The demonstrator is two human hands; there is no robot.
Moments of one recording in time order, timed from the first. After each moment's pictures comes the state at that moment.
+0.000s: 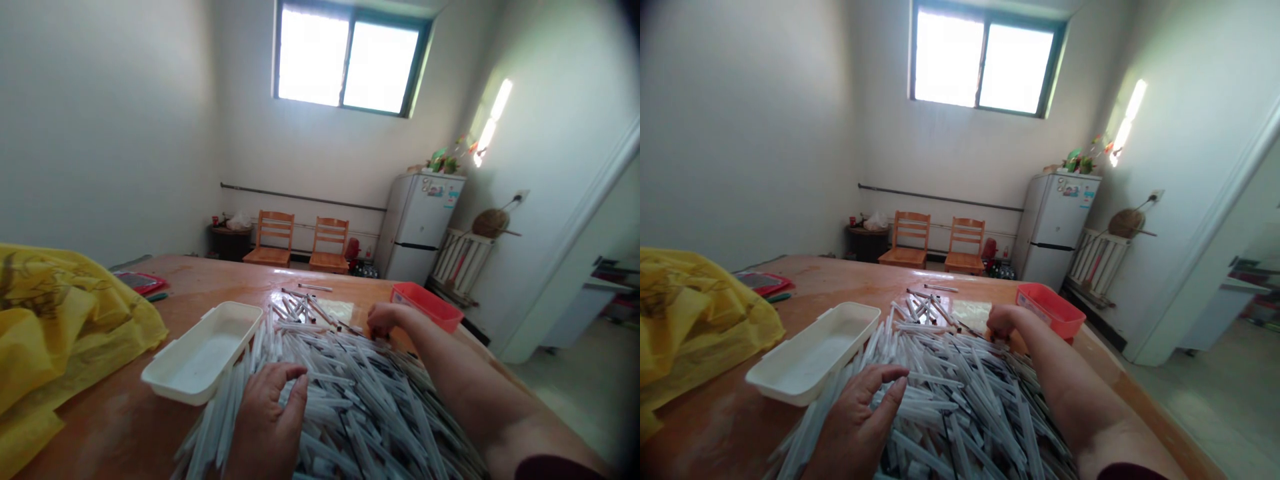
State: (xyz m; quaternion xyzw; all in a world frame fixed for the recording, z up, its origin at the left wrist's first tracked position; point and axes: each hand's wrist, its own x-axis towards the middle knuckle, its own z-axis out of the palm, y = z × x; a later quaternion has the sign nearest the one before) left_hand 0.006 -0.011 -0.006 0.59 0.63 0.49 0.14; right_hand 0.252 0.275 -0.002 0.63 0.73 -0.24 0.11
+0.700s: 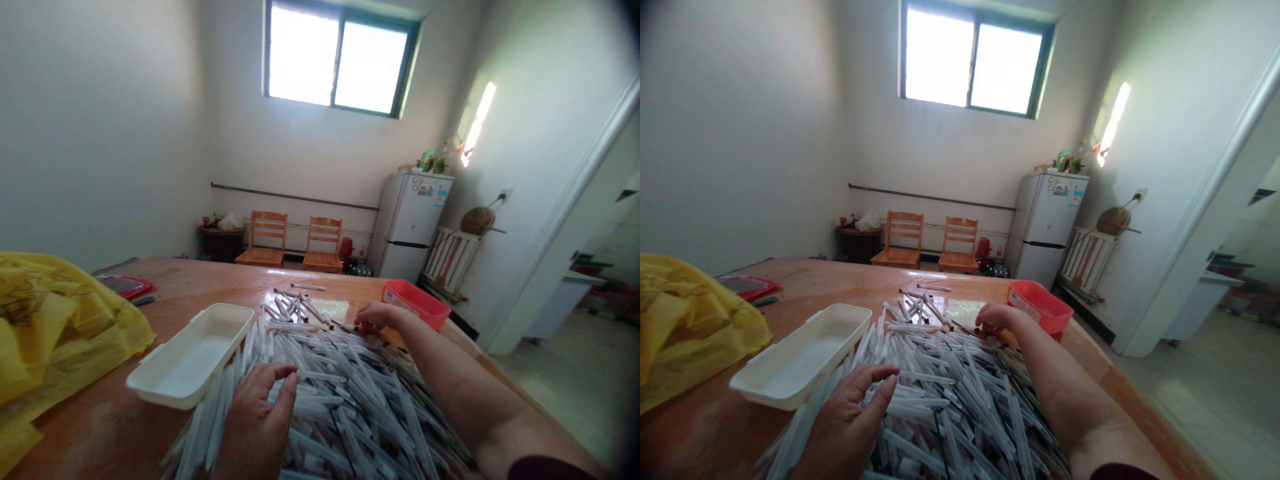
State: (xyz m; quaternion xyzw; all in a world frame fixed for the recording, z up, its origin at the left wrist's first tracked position) left_hand 0.007 -0.009 -0.004 0.57 0.64 0.48 0.17; right_hand 0.263 0.271 -0.005 0.63 0.69 -0.35 0.07
